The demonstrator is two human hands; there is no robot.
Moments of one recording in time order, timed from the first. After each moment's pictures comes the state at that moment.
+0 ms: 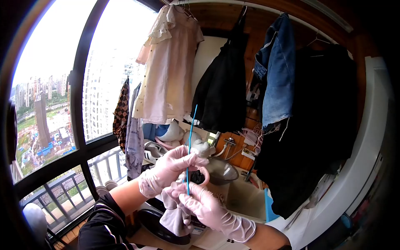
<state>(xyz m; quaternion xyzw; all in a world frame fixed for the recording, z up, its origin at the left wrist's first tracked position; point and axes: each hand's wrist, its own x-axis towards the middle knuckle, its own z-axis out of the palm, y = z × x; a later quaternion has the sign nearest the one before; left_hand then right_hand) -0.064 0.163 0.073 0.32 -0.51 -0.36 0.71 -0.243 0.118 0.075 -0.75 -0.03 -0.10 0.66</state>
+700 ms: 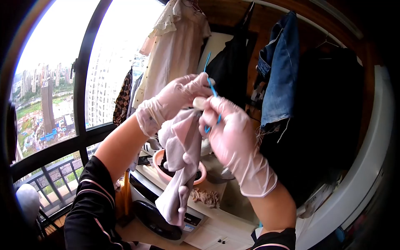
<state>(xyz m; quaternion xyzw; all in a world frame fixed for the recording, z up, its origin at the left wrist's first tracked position) -0.034 0.130 0.213 0.40 -0.62 -0.12 0.66 -0.212 0.066 0.206 -0.61 -0.12 -0.26 0.74</state>
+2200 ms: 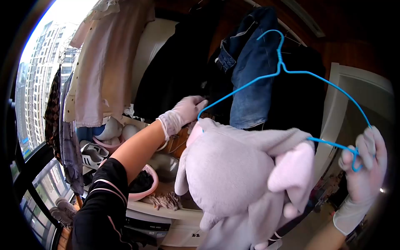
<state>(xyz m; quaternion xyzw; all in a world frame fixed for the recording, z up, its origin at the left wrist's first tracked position) -0.026 -0.087 0.206 0.49 -0.66 0.00 0.58 -0.449 0.114 0.281 -0.76 0.07 -0.62 0.20</state>
